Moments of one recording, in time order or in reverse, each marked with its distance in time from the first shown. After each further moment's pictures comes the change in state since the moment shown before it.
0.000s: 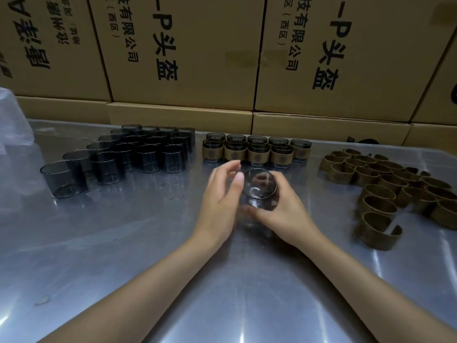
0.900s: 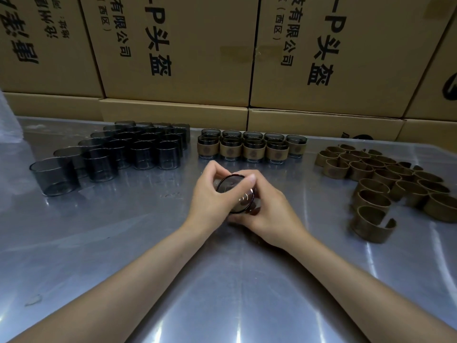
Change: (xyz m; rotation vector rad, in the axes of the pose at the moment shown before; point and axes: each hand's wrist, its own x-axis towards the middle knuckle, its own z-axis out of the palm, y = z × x) left_hand 0.005 0.001 -0.005 -0.022 0.045 -0.094; right_hand -0.006 -0.008 0.011 -0.116 -0.054 -0.168
